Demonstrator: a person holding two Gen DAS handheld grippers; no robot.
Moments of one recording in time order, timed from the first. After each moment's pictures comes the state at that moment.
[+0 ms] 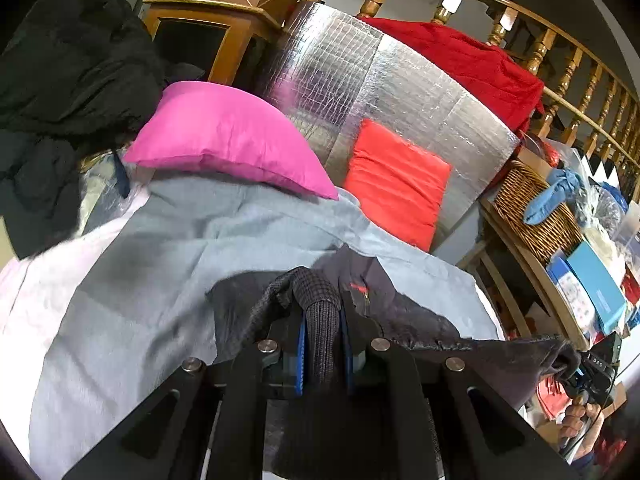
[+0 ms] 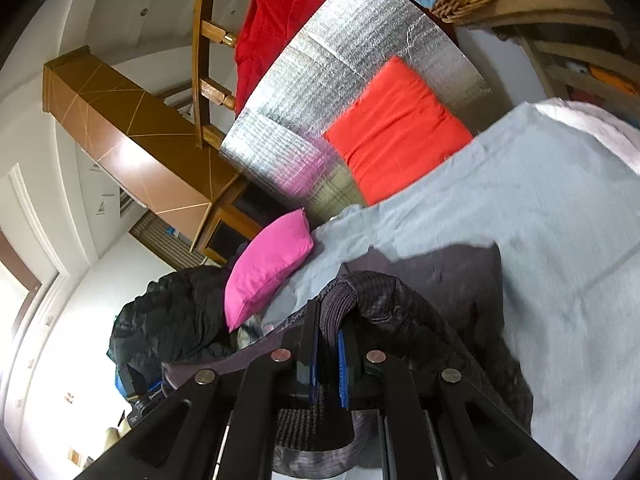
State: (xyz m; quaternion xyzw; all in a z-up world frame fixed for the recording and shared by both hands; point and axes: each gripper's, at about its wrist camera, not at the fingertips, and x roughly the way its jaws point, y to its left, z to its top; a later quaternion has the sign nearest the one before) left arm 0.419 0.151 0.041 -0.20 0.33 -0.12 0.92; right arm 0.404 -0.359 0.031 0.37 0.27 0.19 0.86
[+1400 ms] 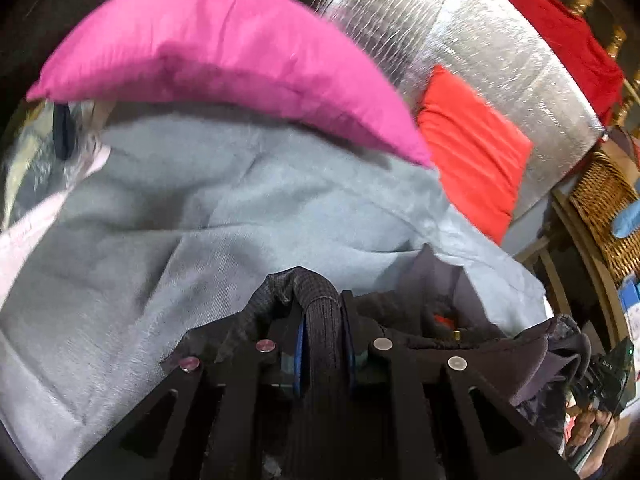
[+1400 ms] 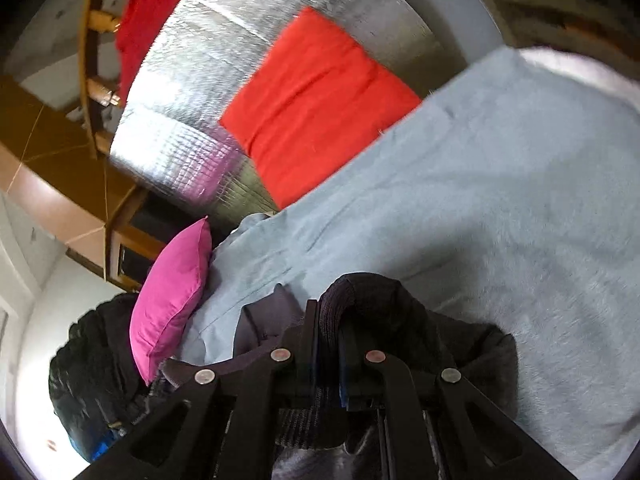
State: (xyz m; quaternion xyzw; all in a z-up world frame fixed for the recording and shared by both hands) left arm 0.602 0.130 -0.085 -0.20 0.42 -0.06 0.88; right arm 0.604 -0.363 -0.080 0.40 0.36 0.09 0.84
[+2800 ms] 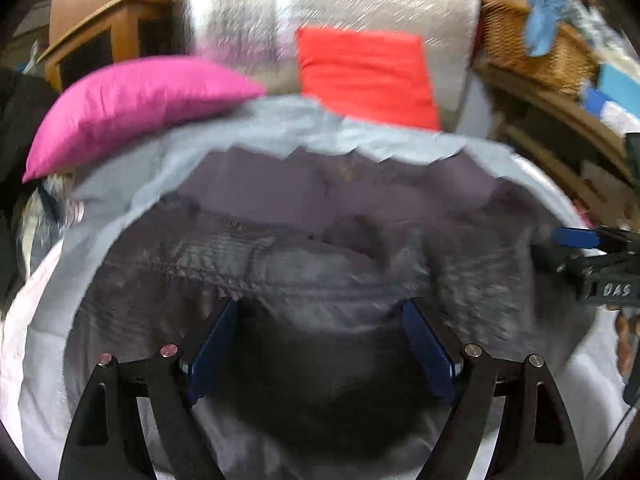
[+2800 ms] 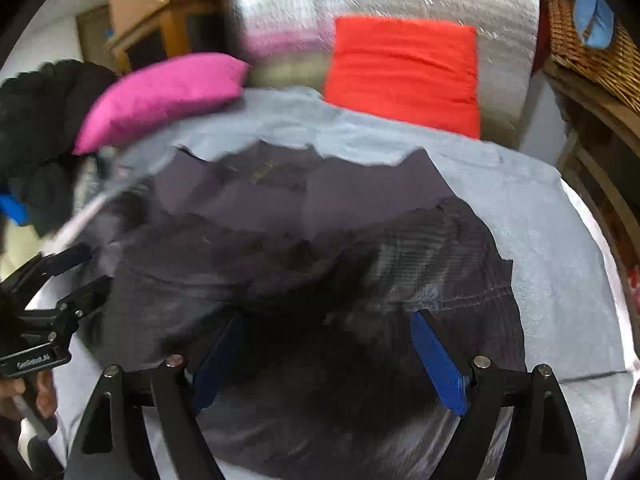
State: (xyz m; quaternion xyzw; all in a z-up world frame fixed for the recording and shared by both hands) left arm 0.472 -0.003 -0.092 0.02 0.40 -0.11 0.91; right arm 0.497 -0.225 -0.071 -0.01 0.43 0.08 0.90
